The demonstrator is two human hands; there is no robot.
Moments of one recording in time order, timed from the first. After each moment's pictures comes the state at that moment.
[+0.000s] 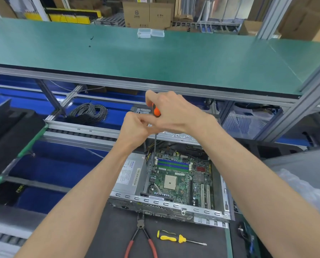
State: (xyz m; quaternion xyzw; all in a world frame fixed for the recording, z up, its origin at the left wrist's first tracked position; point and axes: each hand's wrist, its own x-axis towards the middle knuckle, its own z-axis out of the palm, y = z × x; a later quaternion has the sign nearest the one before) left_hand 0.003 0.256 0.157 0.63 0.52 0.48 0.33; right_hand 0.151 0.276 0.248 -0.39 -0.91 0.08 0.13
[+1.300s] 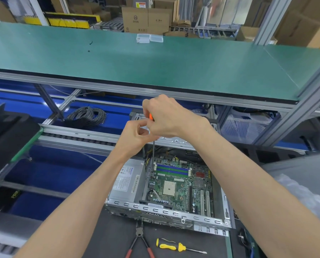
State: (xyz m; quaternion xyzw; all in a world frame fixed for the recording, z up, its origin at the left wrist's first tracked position) left_hand -0.005 0.255 0.156 0.64 0.50 0.45 0.36; right_hand 0.135 0.285 0.252 -0.40 -0.91 0.07 0.08
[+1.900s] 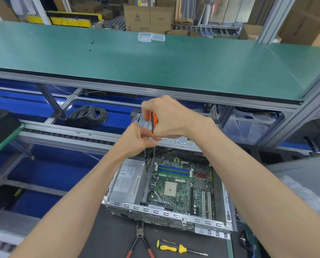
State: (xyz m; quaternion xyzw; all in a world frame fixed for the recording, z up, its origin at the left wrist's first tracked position) left_hand -0.017 0.267 0.141 0.67 0.55 0.34 0.37; right_hand 0.144 0.287 0.257 -0.36 -0.92 0.13 0.10
